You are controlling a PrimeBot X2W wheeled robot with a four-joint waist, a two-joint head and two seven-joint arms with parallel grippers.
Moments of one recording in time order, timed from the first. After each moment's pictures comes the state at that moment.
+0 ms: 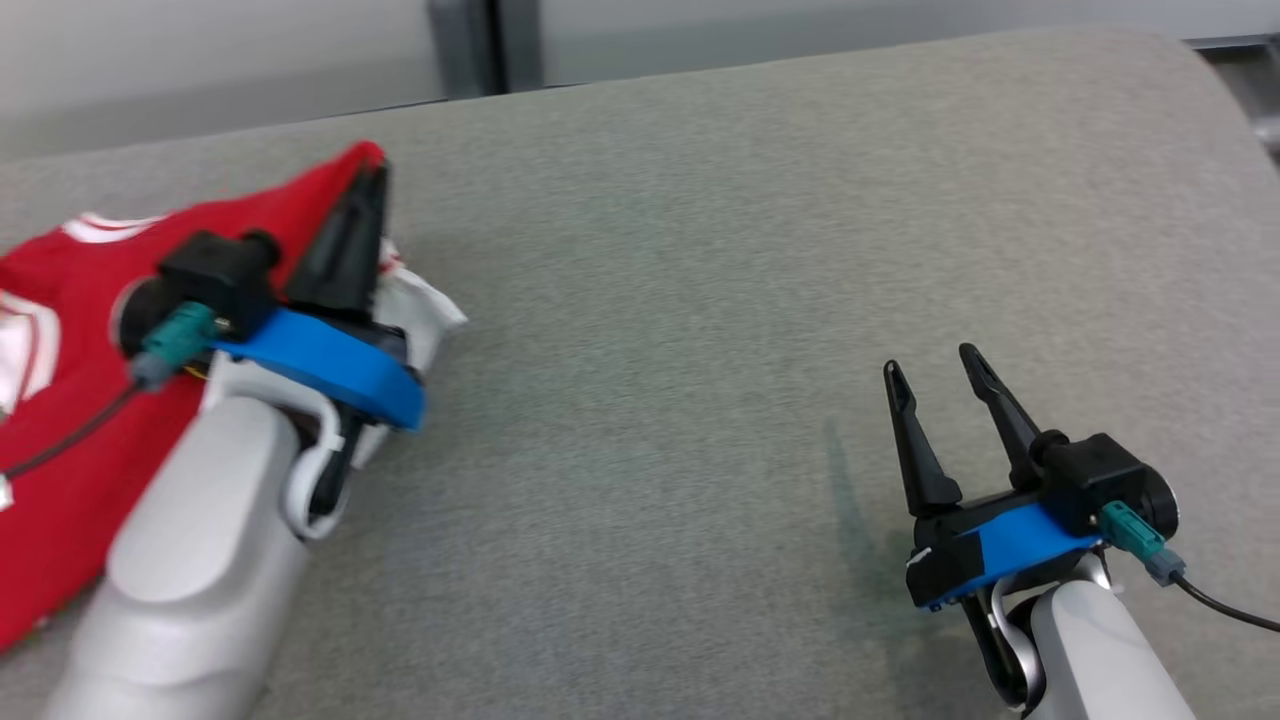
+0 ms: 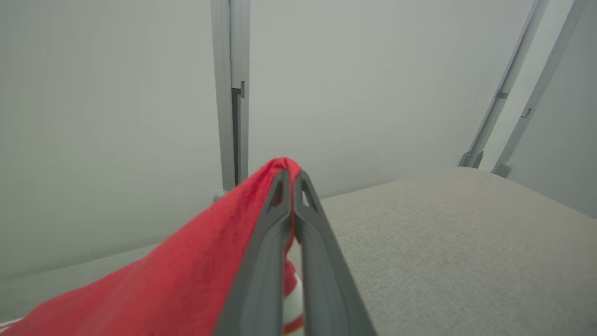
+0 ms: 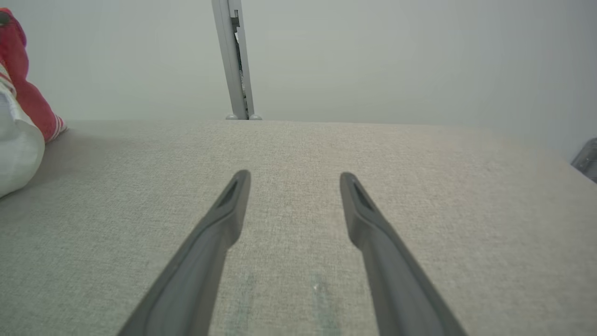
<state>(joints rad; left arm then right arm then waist) -0.68 0.32 -0.49 0.53 -0.54 -0.13 -0.26 -0.30 -0.05 0.09 0.33 0.09 0.13 -0.26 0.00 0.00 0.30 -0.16</state>
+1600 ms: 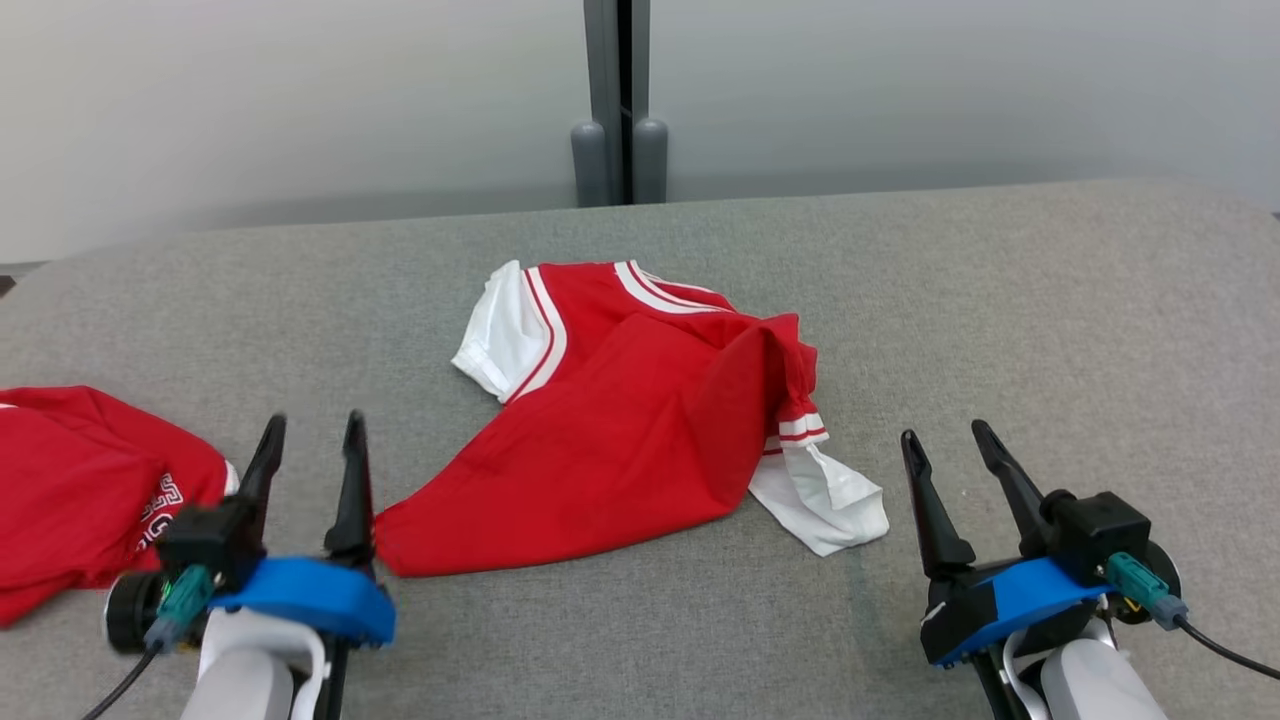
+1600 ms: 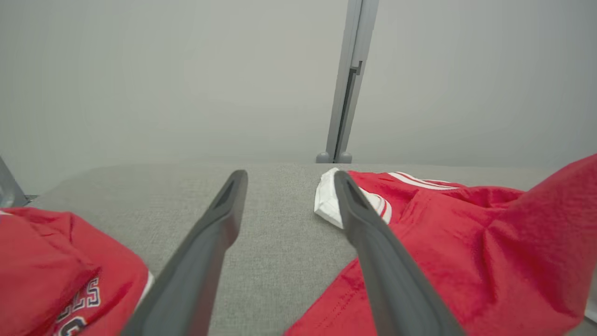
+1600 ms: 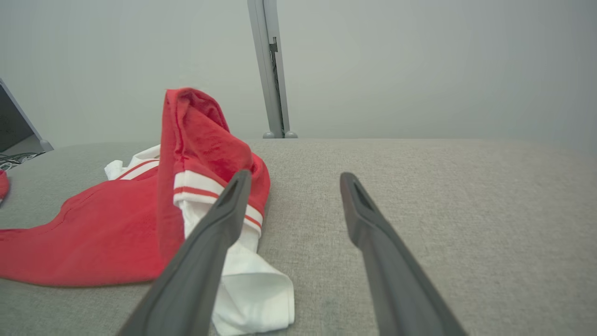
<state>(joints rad) -0.25 0.20 -0.19 0.41 -0.33 -0.05 -0.26 -0.23 -0.05 0.07 0.40 0.14 0.13 -0.26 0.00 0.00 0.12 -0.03</state>
